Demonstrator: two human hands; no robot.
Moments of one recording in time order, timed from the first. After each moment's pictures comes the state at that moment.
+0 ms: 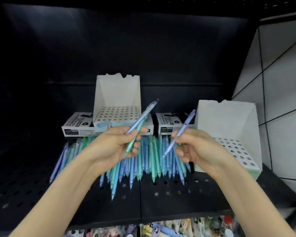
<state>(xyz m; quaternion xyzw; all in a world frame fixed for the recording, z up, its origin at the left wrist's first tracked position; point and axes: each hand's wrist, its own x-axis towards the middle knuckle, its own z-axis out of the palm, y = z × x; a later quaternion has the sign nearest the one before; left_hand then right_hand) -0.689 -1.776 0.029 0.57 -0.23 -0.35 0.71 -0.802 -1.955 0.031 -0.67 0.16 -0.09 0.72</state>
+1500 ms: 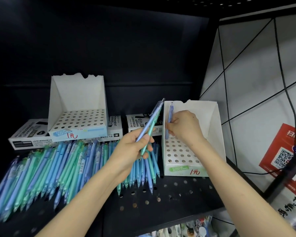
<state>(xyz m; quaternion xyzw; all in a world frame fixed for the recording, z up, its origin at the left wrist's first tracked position) -0.711 -1.886 -0.007 0.60 -0.29 -0.27 0.70 -0.764 -2.052 0.022 -0.89 0.26 -0.27 0.24</state>
